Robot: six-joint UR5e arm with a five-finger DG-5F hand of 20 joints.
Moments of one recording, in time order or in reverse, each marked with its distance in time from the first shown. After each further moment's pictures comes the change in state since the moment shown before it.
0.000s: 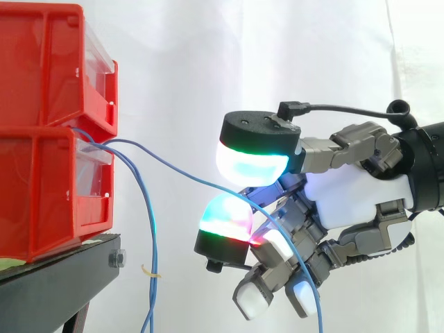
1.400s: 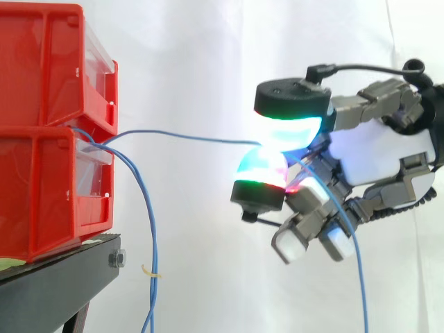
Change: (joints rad) arm -0.013 0.072 -0.001 -0.113 -0.011 -0.003
